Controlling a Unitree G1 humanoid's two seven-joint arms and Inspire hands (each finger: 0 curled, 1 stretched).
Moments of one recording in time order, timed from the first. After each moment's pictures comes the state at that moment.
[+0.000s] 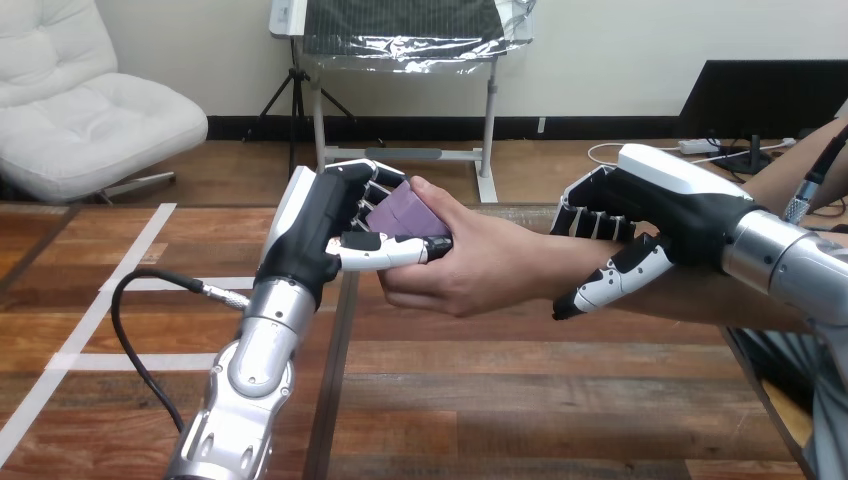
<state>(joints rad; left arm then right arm) -0.41 0.13 -0.10 0.45 0.24 -0.15 -0.02 -0.48 -0.68 0.16 0.24 -0.35 -0.15 0.55</state>
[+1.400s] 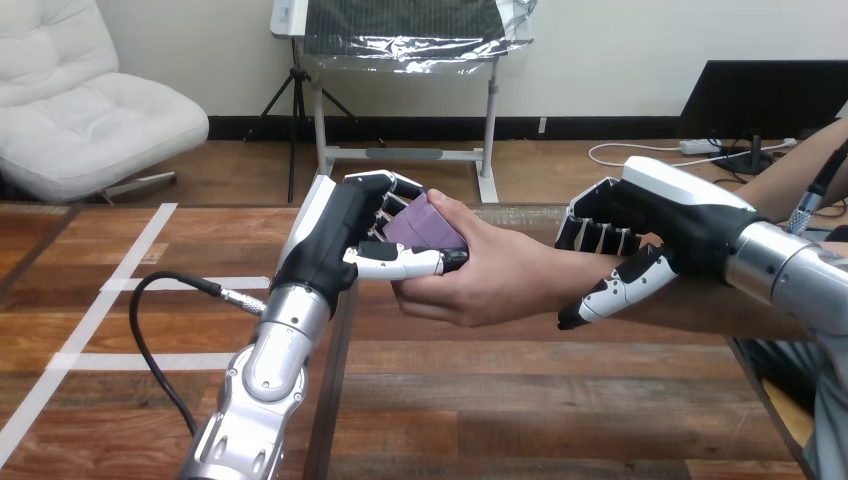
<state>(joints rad) -0.40 0.11 -0.12 0.47 0.25 -0.15 -0.04 -0.45 -0.68 0.15 0.22 -0.35 -0.12 0.55</state>
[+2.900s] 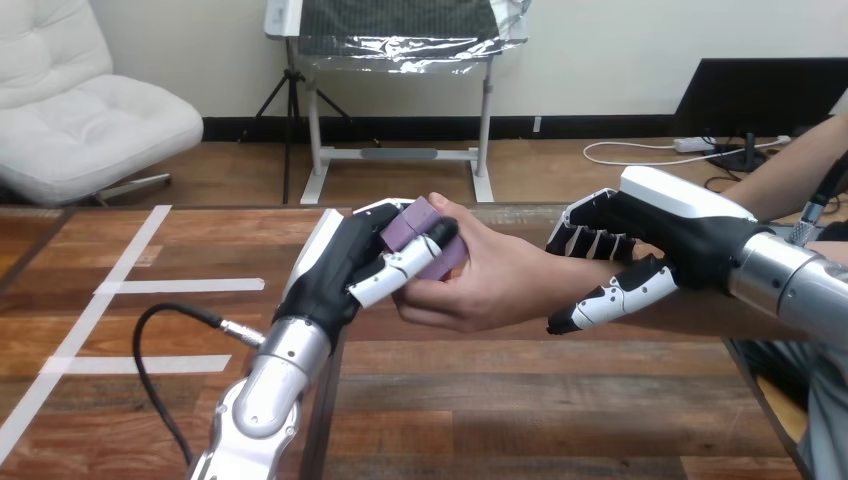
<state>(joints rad) -0.27 0.12 -0.12 0.32 0.21 -0.11 -0.11 -0.41 -0.70 0.15 0.22 -0.35 -0.22 0.54</state>
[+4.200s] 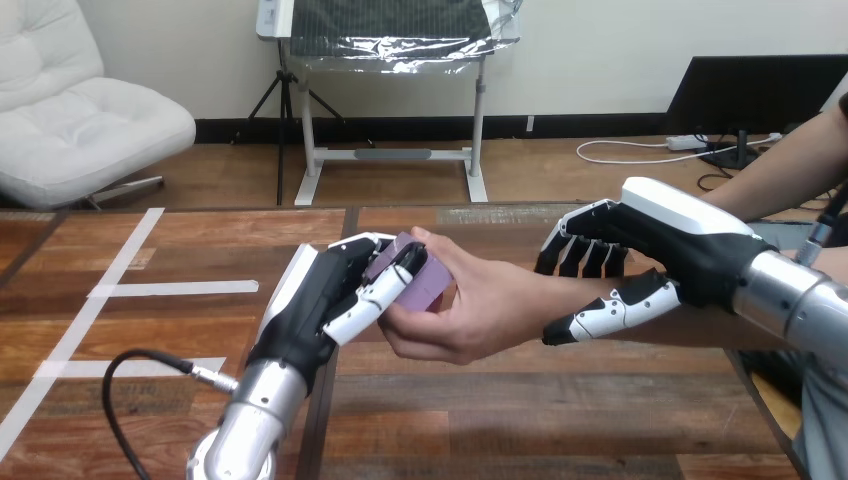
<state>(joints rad) -0.10 0.15 -0.11 0.18 0.20 -0.12 -0.09 -0.34 -0.70 0.12 0.21 -0.27 -0.30 0.51</state>
